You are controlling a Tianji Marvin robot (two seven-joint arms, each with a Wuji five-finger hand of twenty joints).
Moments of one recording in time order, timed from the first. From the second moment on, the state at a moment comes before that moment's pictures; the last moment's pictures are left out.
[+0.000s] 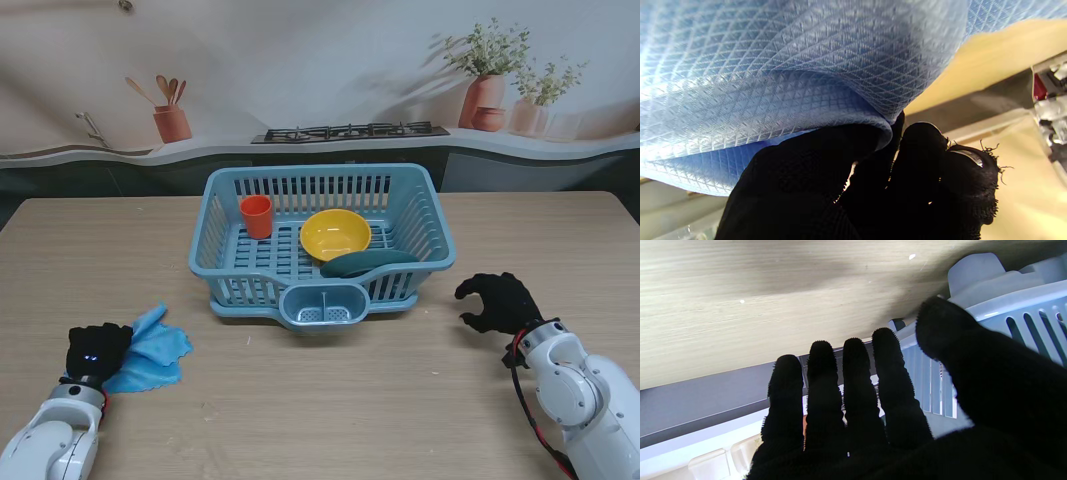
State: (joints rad) left arm 1.89 -1.03 -1.48 -1.46 1.36 0.17 0.36; right arm -1.69 -1.07 1.53 -1.45 -0.86 -0.33 -0.10; left_hand 1.12 -0.62 0.90 -0.16 0.90 0.21 0.95 0.56 0.99 0.45 0.71 0.63 0.95 0.55 1.21 0.97 0.73 0.66 1.53 0.87; right_hand 0.57 -0.82 1.08 -0.18 0.78 0.11 0.57 0.28 0.71 0.15 0.62 0.34 0.60 0.14 0.55 0.35 0.24 0.17 1.10 0.45
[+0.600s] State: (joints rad) left arm 1.54 -1.02 -1.29 -1.17 1.25 0.08 0.38; right arm -1.69 -1.07 1.52 -1.45 -0.86 -0.31 -0.09; left_hand 1.15 -0.62 0.91 -0.16 0.92 0.26 0.96 0.48 0.99 0.48 0.70 0.63 0.95 0.55 1.20 0.97 0.75 0.66 1.53 0.89; right_hand 0.57 -0.81 1.08 -0.18 0.78 0.11 0.57 0.28 0.71 0.15 0.62 0.34 0.60 0.14 0.55 0.35 0.25 0.17 1.10 0.45
